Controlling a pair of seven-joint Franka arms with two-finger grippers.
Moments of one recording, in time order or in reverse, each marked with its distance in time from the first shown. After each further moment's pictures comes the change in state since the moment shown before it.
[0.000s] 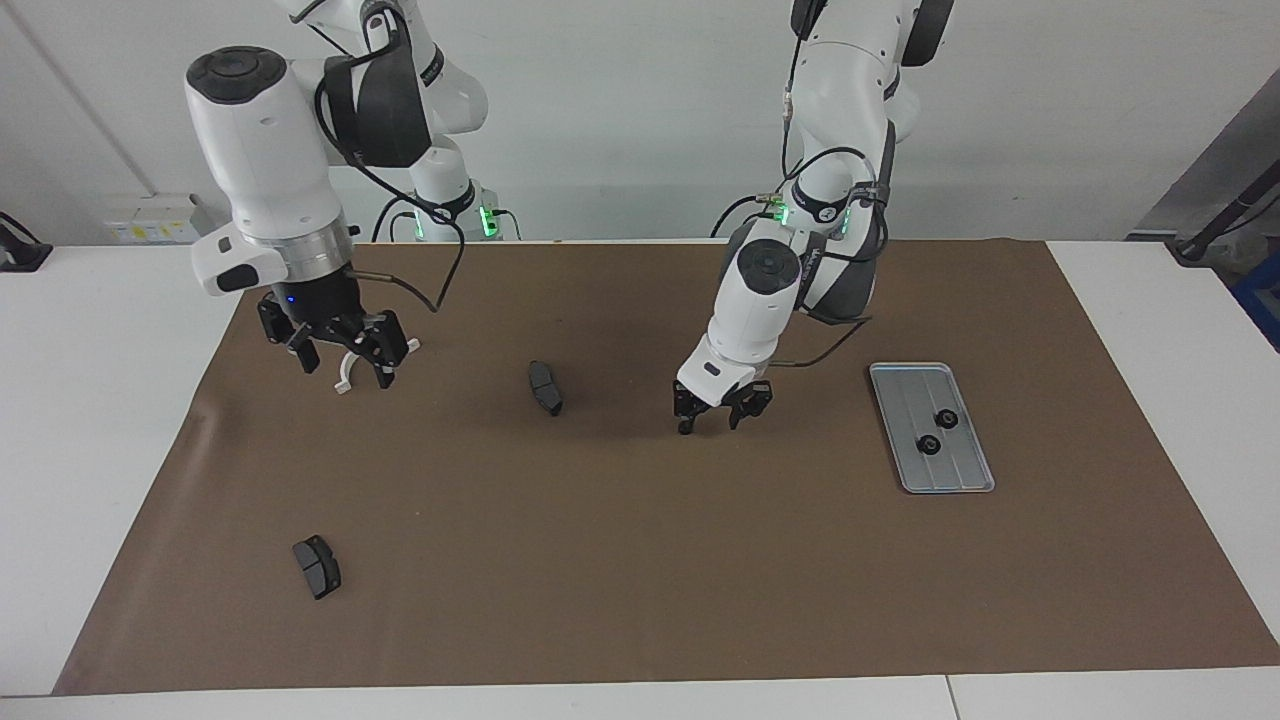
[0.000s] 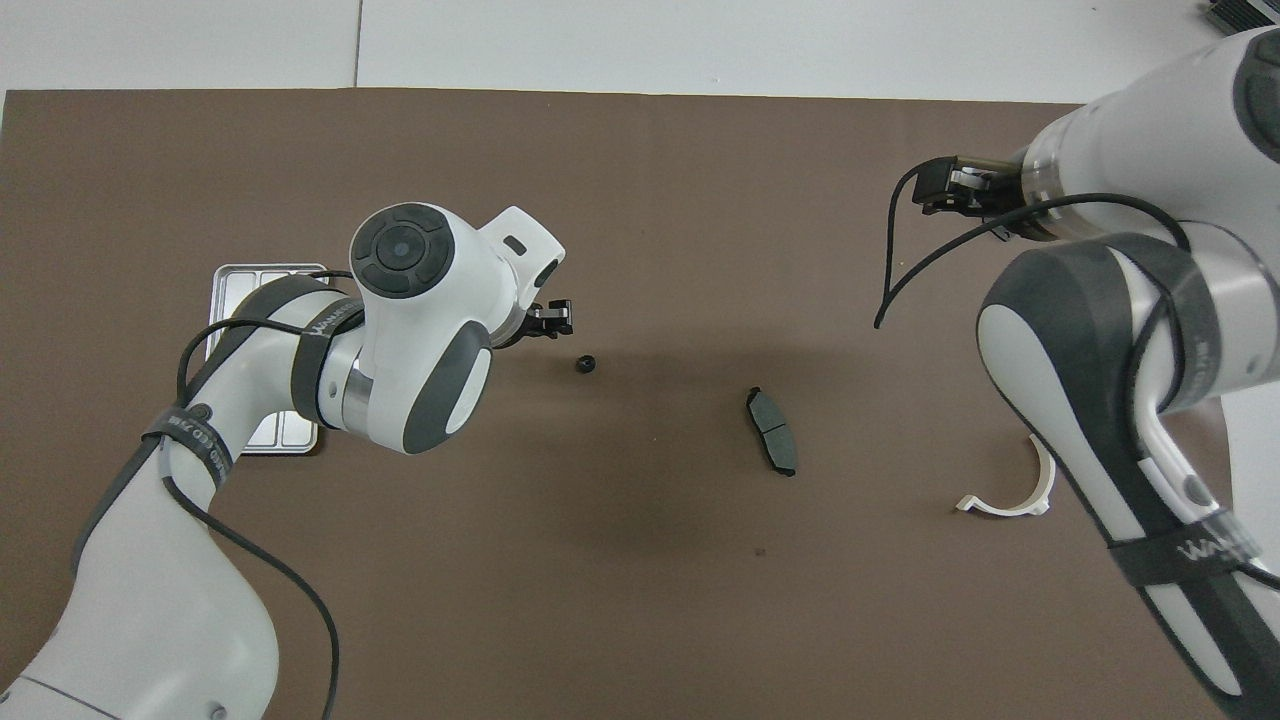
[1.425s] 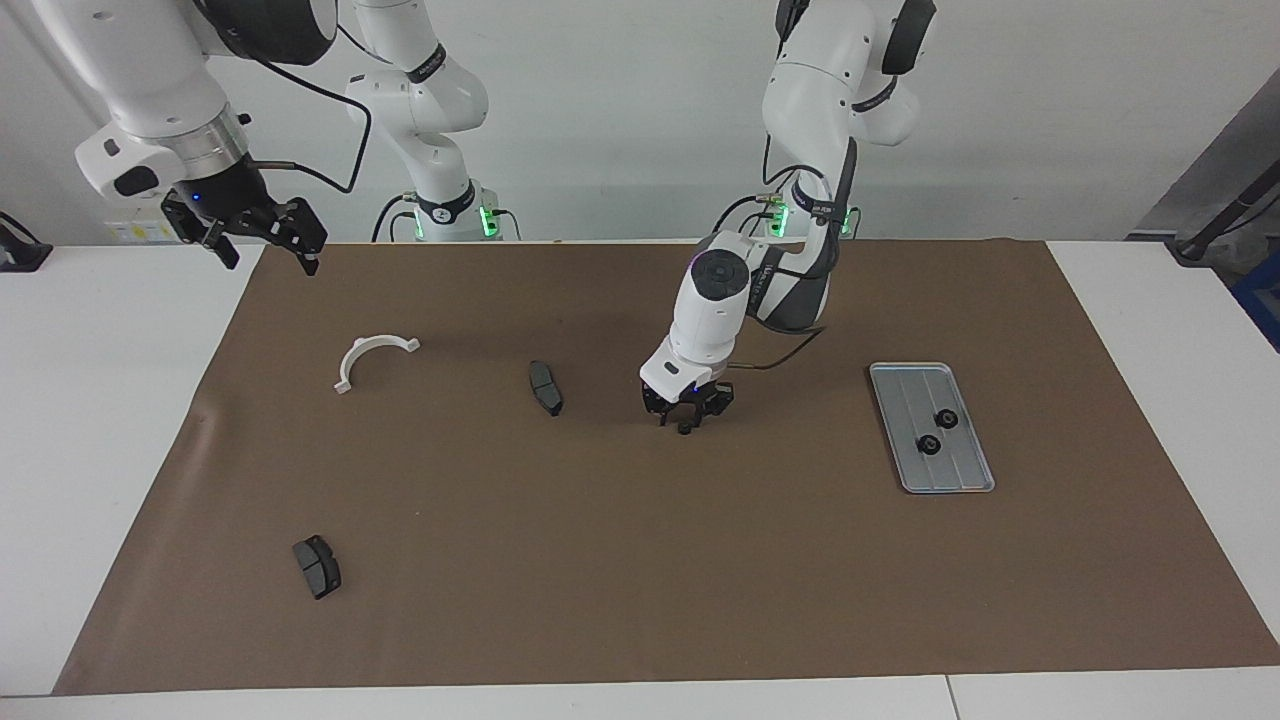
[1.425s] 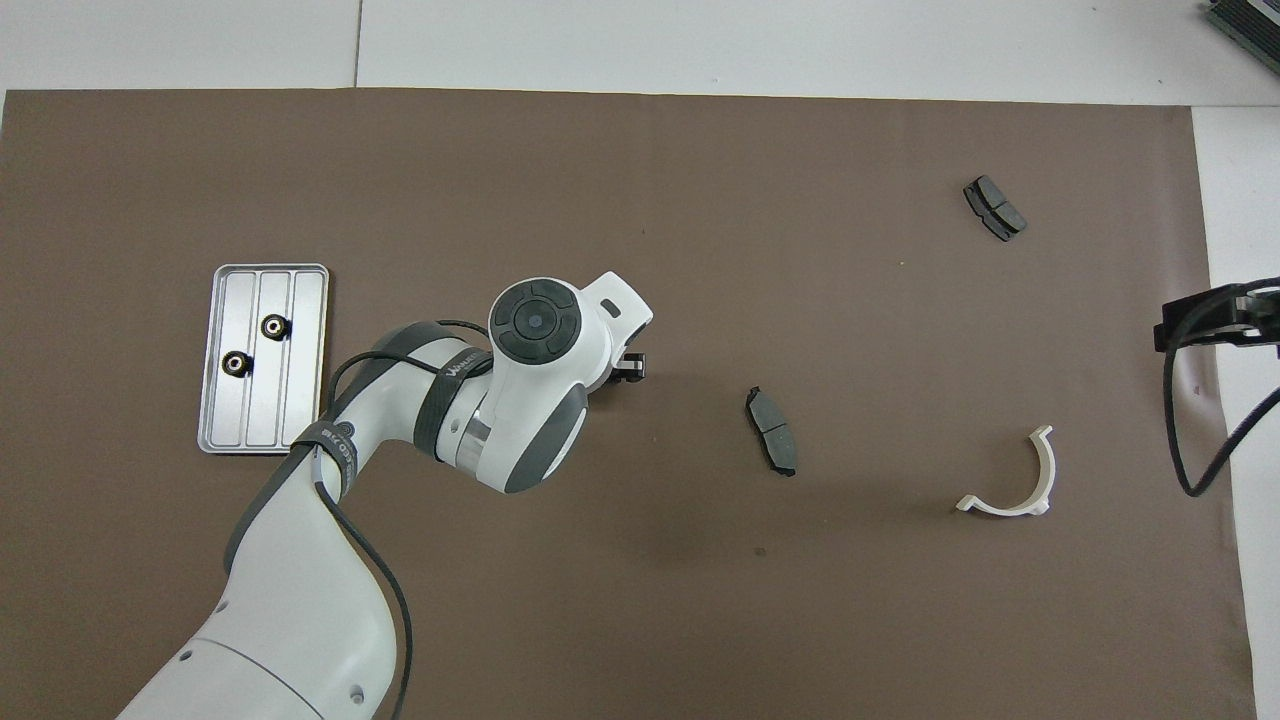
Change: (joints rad) left arm -0.069 0.027 0.001 -0.074 0.000 0.087 -0.014; right arm 0.085 -0.162 -0.233 -0.025 0.062 -0.337 -0.332
